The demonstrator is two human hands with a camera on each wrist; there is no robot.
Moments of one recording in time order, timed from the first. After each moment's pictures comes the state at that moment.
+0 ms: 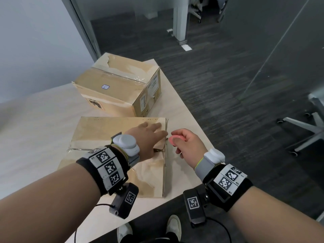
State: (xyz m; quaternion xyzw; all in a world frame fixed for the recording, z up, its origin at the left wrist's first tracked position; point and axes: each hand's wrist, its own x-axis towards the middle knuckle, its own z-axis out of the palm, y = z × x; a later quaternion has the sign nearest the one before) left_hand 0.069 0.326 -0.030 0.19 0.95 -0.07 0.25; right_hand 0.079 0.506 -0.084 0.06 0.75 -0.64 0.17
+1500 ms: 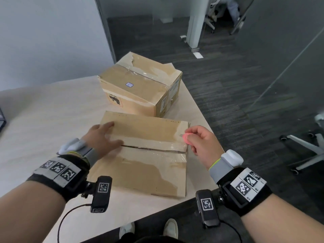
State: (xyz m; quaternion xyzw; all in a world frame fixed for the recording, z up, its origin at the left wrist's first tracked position) left_hand 0.121 0.148 -0.062 -0.23 0.95 0.20 0.12; right_hand 0.082 0.475 -0.050 0.03 0.75 -0.64 0.15
